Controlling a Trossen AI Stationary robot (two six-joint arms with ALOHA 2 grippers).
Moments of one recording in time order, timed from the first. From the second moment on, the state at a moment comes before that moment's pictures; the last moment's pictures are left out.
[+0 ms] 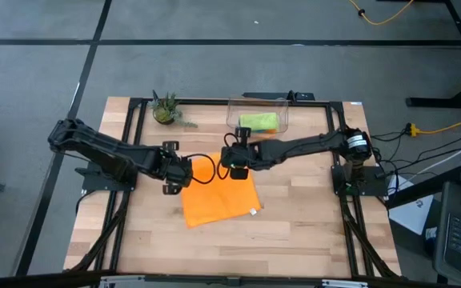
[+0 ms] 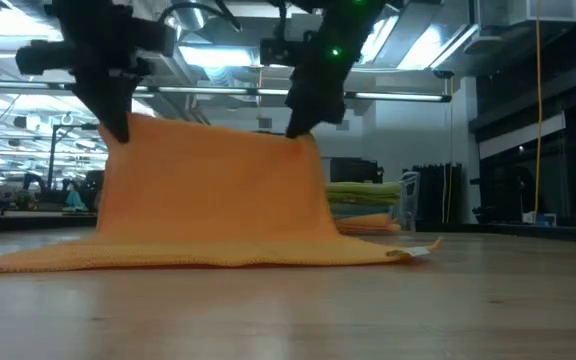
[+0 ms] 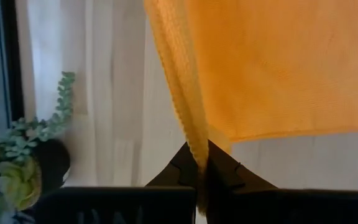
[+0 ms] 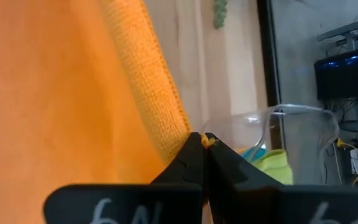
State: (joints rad) left arm -0.23 1.34 1.00 -1.09 -0.43 -0.24; right arm 0.04 1.94 1.54 -0.65 0.60 -0.16
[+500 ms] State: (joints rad) left arm -0.40 1.37 0.92 -0.77 -0.27 -0.38; right arm 0.27 1.94 1.40 -0.71 0.60 0.14
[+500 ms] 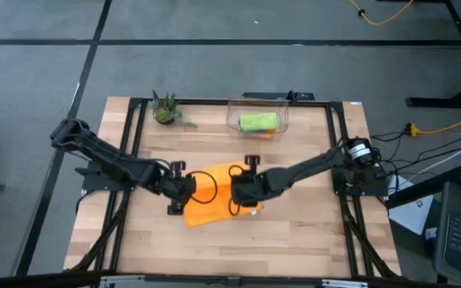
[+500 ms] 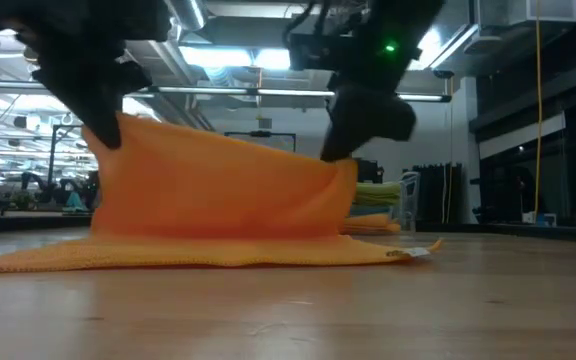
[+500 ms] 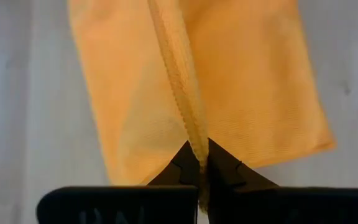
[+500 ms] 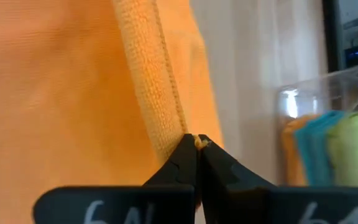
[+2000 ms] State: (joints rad) left arm -0.57 1.60 1.09 -0.70 0.08 -0.50; right arm 0.53 1.94 1.45 -0.94 0.34 0.41
